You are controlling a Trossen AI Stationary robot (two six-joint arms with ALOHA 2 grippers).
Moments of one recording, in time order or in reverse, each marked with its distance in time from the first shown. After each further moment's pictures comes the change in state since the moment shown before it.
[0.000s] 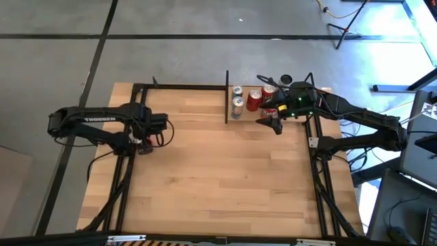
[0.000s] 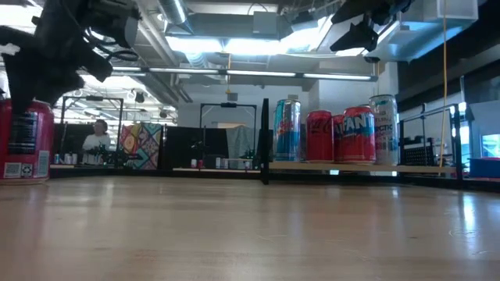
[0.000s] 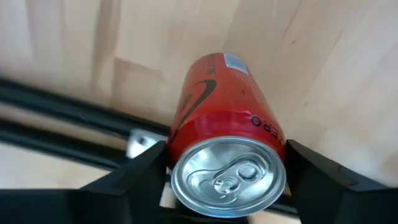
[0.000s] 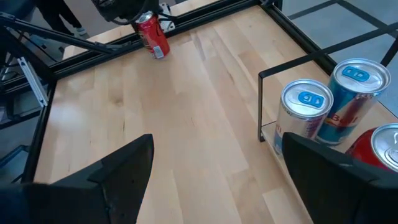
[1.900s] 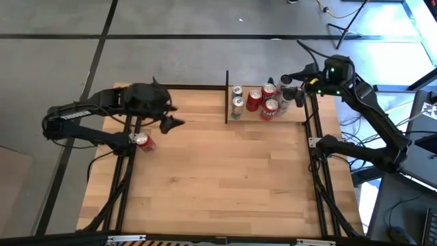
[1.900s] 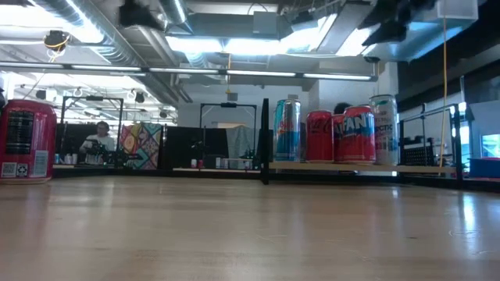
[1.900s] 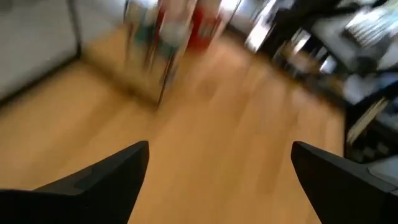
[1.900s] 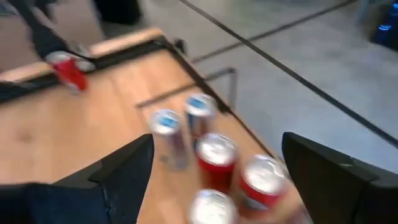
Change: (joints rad) left arm -0.012 -0.110 0.360 0.673 -0.037 -0.338; right arm -0.594 -0.115 0.119 -0.180 -0.195 -0.319
